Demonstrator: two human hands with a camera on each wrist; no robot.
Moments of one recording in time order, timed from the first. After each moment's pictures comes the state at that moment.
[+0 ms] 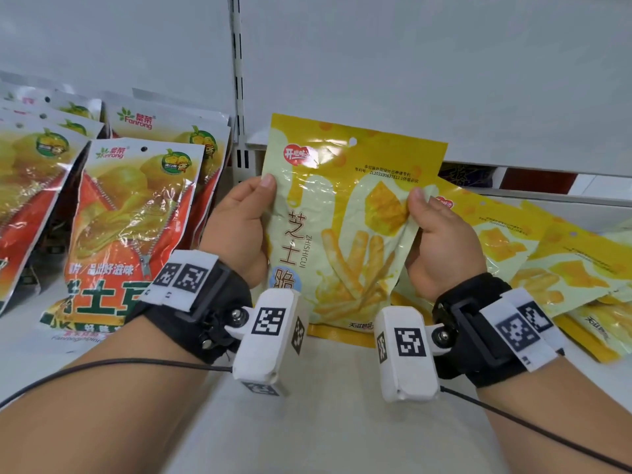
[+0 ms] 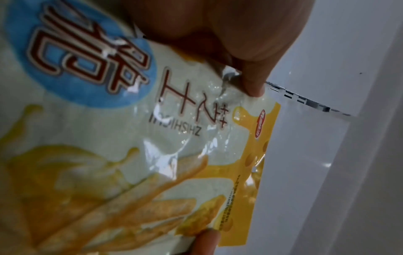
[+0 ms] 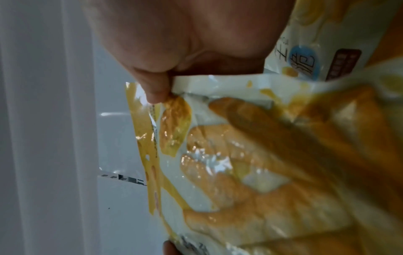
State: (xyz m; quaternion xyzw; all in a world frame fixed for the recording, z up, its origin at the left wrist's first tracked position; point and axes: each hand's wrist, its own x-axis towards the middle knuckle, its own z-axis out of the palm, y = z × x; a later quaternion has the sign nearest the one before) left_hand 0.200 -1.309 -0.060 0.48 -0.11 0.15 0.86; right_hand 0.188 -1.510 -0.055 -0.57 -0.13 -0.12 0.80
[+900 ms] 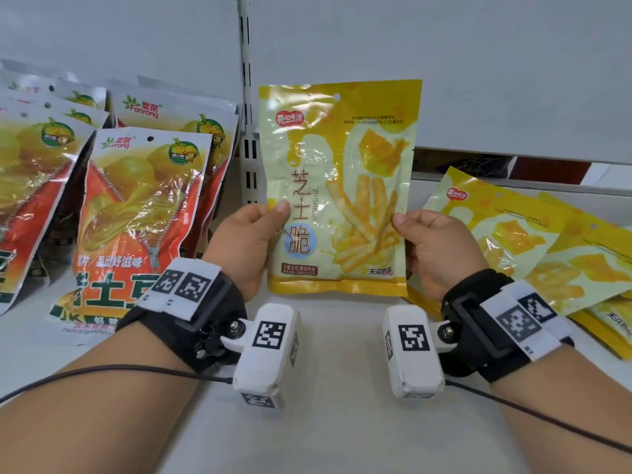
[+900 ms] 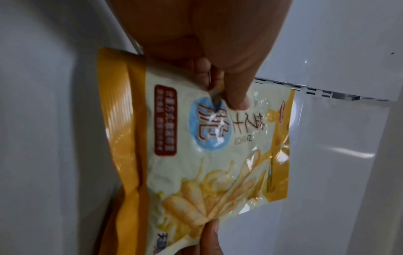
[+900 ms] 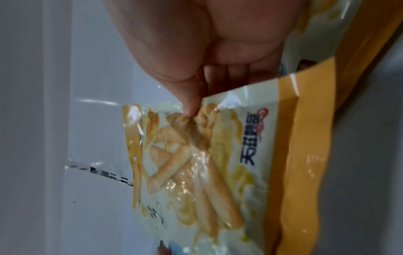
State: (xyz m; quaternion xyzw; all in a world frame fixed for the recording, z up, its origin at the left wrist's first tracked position) left_hand 0.201 -1.292 -0.089 0.59 -0.05 0.10 0.80; right_hand 0.201 -1.506 -0.074 -0.68 -0.04 -0.12 0.72
